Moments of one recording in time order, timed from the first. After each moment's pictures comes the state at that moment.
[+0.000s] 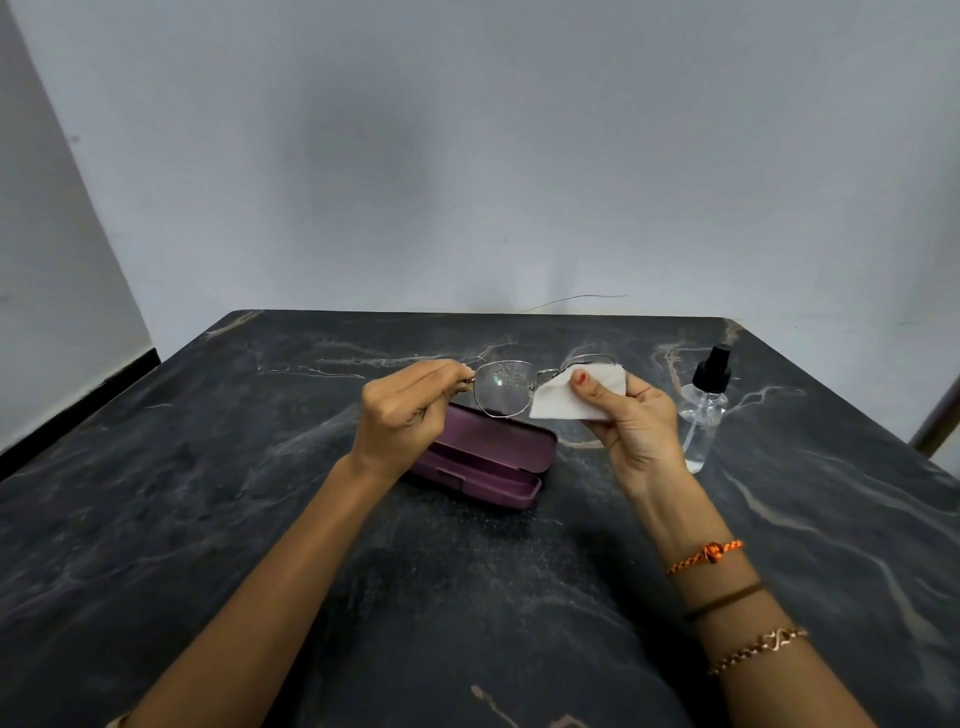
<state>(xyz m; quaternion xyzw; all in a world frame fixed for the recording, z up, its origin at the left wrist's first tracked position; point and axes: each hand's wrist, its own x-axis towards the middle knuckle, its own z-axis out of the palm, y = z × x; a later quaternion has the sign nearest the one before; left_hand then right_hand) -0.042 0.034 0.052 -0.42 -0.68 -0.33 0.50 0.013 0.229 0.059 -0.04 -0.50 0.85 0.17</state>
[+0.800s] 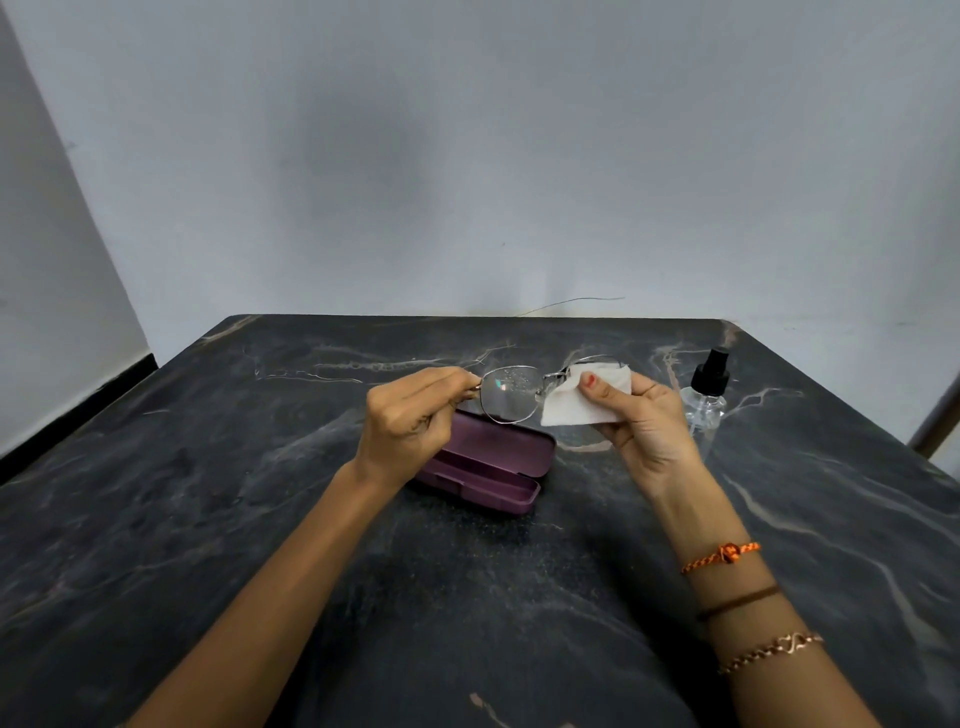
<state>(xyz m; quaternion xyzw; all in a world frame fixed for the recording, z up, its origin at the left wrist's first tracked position) -0.042 0.037 0.050 -0.44 -0.67 -0.33 0.49 0.015 0.241 0.064 -0.03 -0.52 0.84 0.14</state>
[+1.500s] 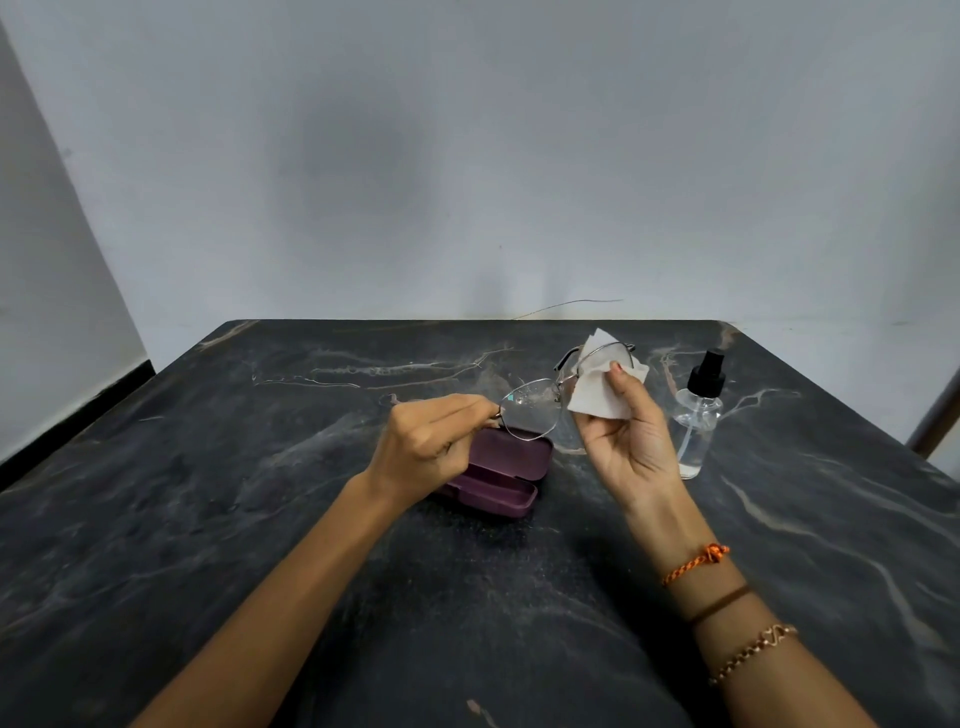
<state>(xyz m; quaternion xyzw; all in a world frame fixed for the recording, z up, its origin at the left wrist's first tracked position) -0.032 0.044 0.047 -0.51 -0.68 -0.28 0.44 0.014 0.224 0.063 -0.02 -0.20 0.97 0.12</state>
